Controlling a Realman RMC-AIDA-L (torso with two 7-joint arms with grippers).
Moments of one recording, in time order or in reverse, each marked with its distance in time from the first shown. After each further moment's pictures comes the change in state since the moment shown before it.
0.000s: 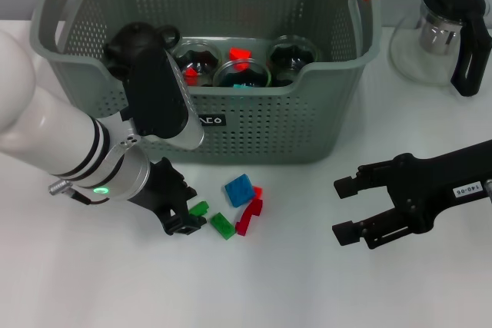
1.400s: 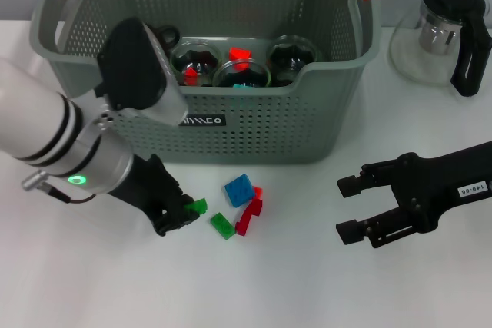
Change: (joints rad) left arm 0.016 0.000 -0.088 0.187 -0.031 0.251 -0.077; right arm -0.004 -0.004 0.015 0.002 0.000 -0.010 -0.004
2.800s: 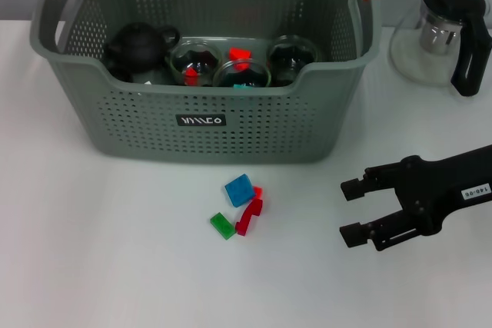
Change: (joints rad) left arm -0.450 0.138 -0.489 -0.330 -0.181 -0.228 -0.159; right arm -0.004 -0.005 -0.001 0.003 -0.005 -0.004 0.001
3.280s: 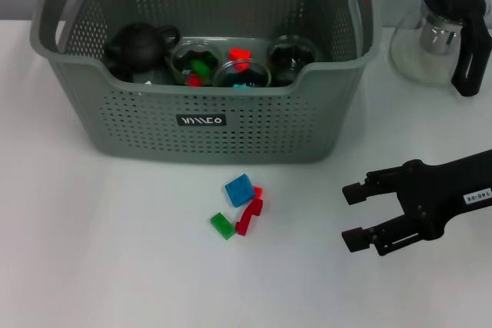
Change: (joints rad) left arm 0.071 -0.039 -0.007 0.153 0.019 -0.009 -0.029; right arm -0.008 -0.001 -0.006 0.001 0.000 -0.002 -0.007
